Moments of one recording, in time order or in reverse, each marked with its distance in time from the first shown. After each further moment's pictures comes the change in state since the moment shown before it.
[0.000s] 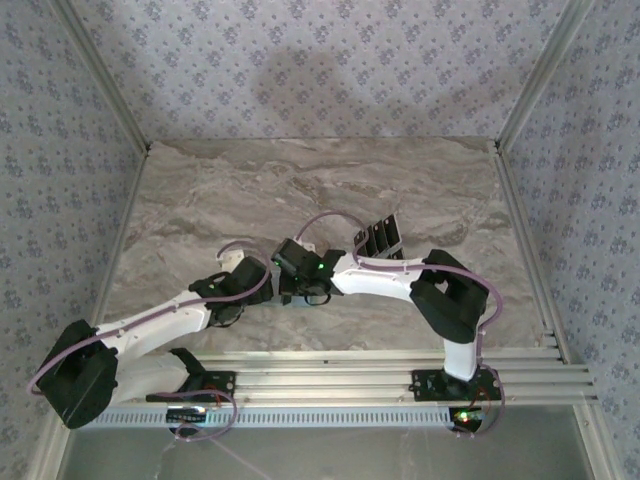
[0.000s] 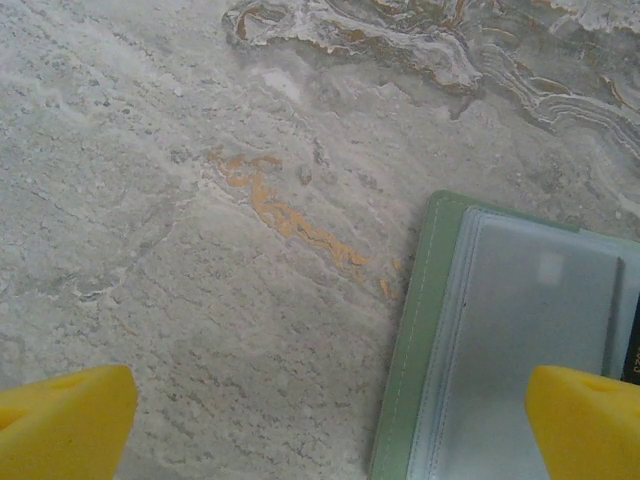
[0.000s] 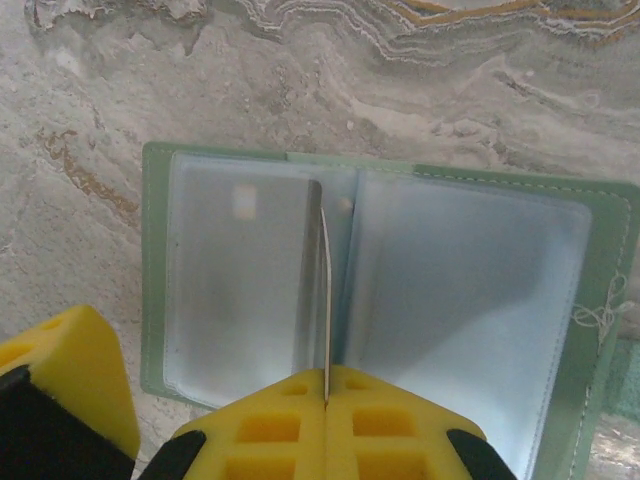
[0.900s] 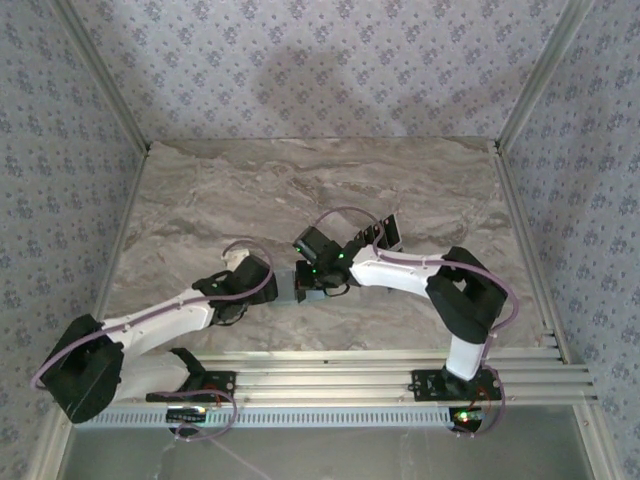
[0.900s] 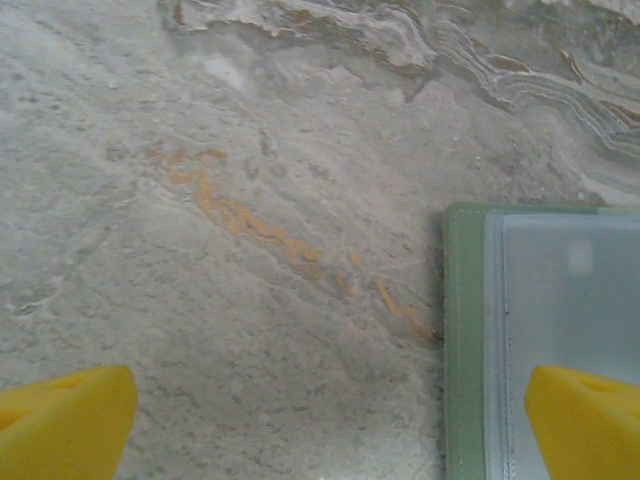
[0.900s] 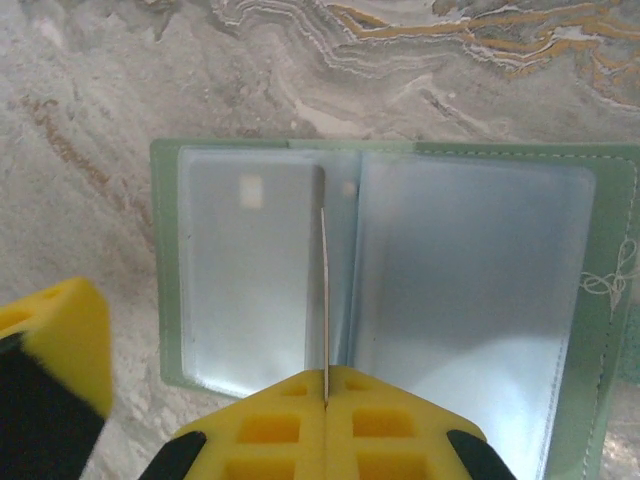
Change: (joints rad) left arm 0.002 0.051 0.003 0.062 0.062 0.044; right arm -0.119 -0.094 -0.104 0.022 -0.172 -0.182
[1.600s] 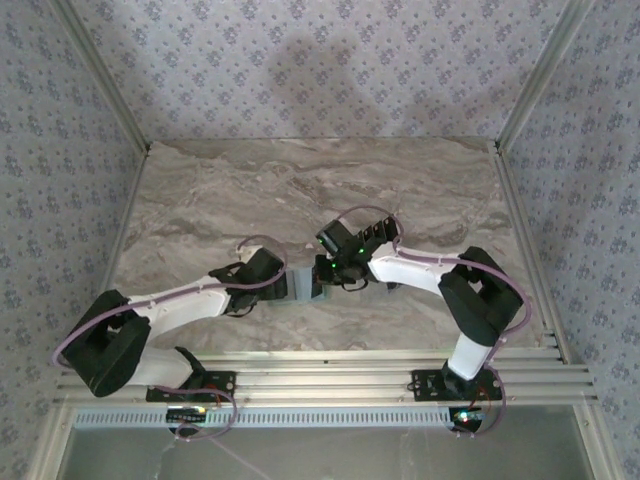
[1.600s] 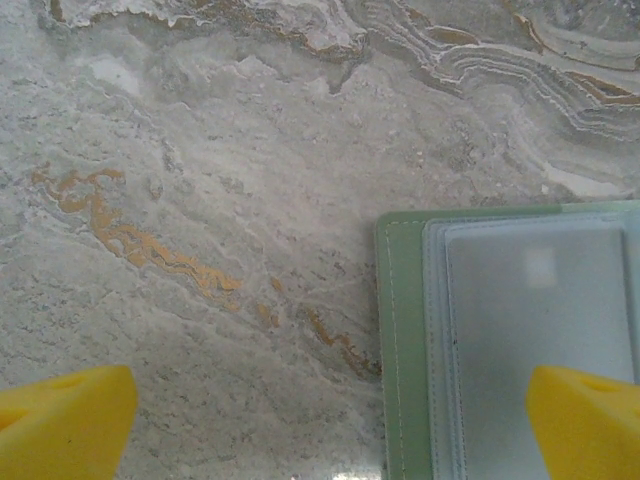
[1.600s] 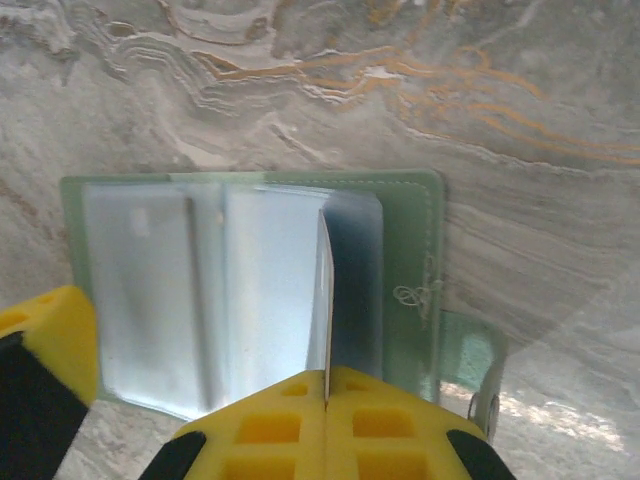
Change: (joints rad) left arm -0.001 0.156 0.075 0.047 0.044 0.050; right arm -0.114 -0.058 -0.119 0.044 -0.045 -0.036
